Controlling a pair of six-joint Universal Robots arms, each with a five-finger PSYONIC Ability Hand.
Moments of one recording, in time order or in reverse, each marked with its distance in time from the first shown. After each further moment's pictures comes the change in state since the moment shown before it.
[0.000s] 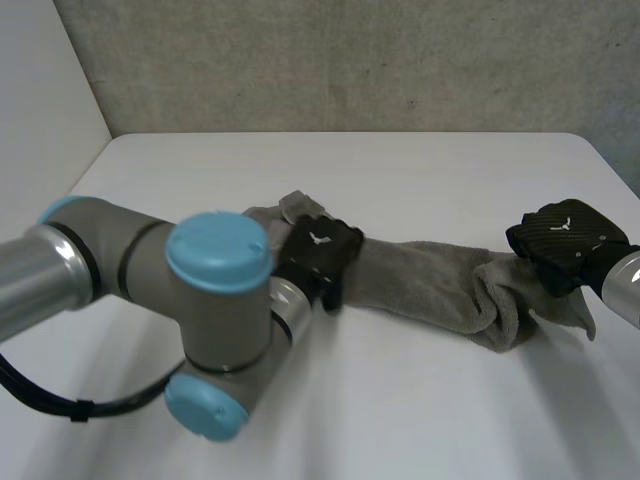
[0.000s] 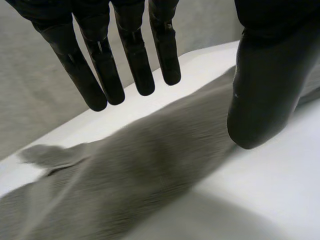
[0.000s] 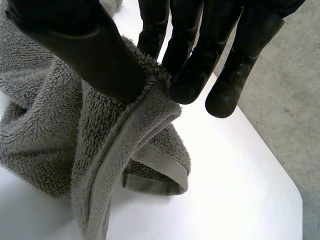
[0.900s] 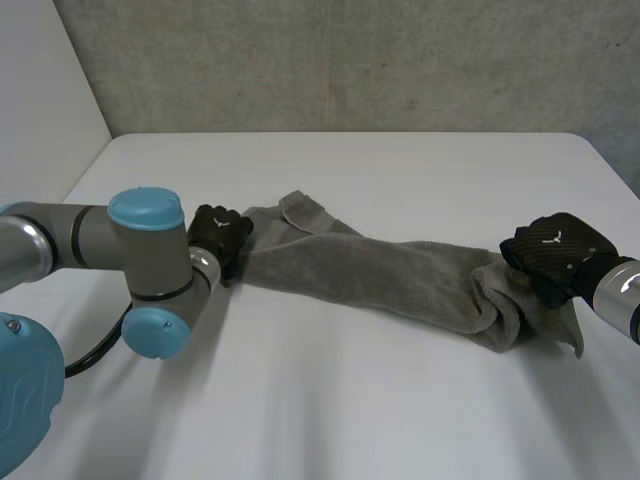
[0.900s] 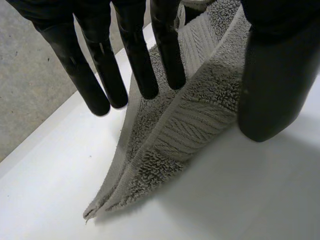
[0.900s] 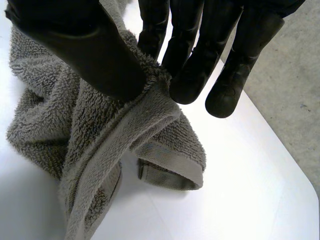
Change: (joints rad) left arm 0.326 -0.224 0.143 -0.001 0.005 0.286; right arm 0.004 0.039 0.015 -0.010 0.000 -0.025; left_hand 0.050 0.050 0.051 0.055 0.049; right_hand 0.000 0.000 0.000 0.000 0.000
